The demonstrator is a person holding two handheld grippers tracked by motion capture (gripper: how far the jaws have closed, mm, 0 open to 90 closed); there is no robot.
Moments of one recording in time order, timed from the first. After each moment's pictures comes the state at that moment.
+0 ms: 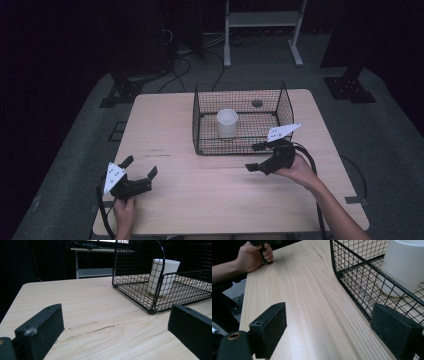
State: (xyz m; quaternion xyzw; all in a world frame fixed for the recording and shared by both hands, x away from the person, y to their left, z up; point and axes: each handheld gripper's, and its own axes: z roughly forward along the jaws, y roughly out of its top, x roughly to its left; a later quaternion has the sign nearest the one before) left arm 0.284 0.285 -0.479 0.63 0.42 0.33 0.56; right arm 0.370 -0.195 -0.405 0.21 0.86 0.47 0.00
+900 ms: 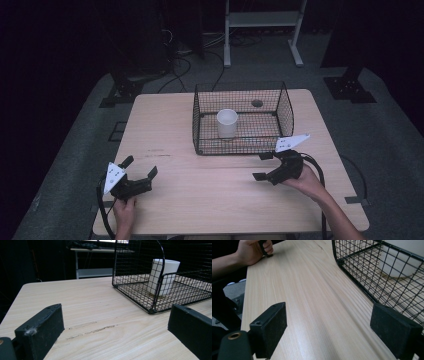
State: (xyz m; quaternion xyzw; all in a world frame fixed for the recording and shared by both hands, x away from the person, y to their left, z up) left arm 0.284 0.284 -0.478 0.63 0.42 0.33 0.56; right arm 0.348 -0.216 -0.424 0.22 0.85 0.47 0.01
